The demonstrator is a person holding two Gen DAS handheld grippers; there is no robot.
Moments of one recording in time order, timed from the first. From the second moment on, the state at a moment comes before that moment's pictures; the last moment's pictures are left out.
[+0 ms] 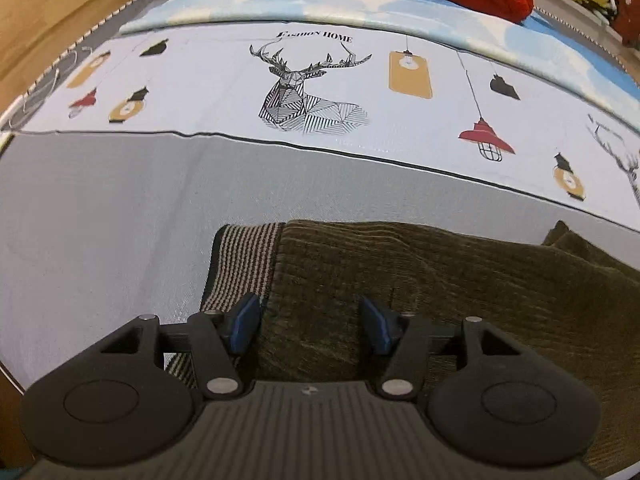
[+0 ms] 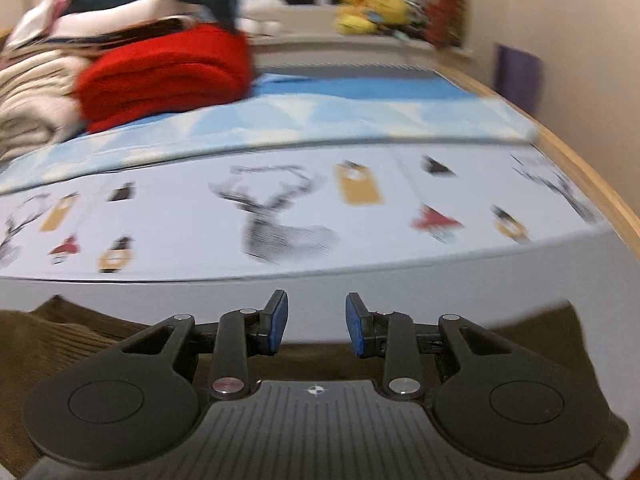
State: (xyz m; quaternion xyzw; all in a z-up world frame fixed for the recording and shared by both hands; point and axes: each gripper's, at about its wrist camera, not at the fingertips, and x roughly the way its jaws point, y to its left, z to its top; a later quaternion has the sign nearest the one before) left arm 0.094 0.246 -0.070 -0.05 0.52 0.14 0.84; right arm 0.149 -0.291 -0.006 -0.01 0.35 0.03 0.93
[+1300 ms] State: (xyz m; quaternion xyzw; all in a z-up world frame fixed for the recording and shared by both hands) left arm 0.109 0.227 -0.076 0.01 0.52 0.08 0.85; right arm 0.264 -0.030 -0.074 0.00 0.42 0.26 0.87
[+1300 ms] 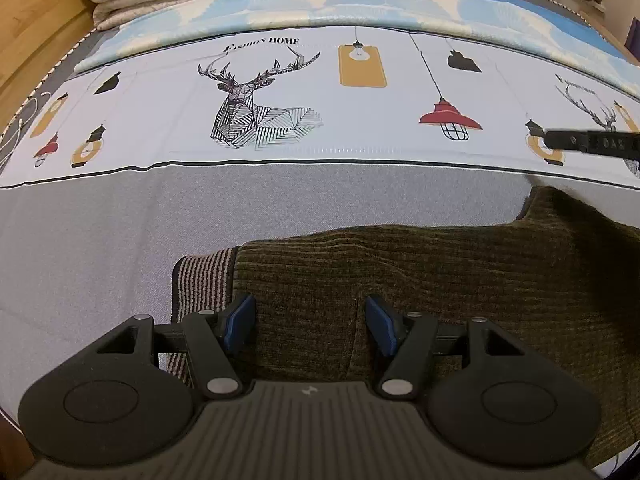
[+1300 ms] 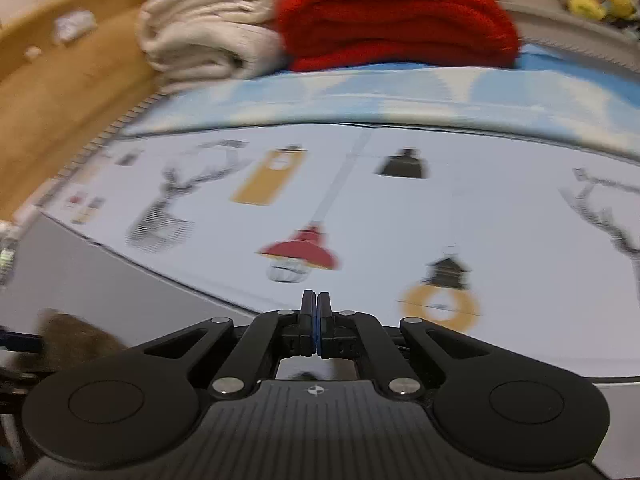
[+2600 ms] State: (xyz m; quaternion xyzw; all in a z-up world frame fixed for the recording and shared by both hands) left arm 0.100 0.226 -0.080 0.04 0.54 0.12 0.83; right arm 0.221 -0.111 0.007 0.01 0.34 0.17 0.93
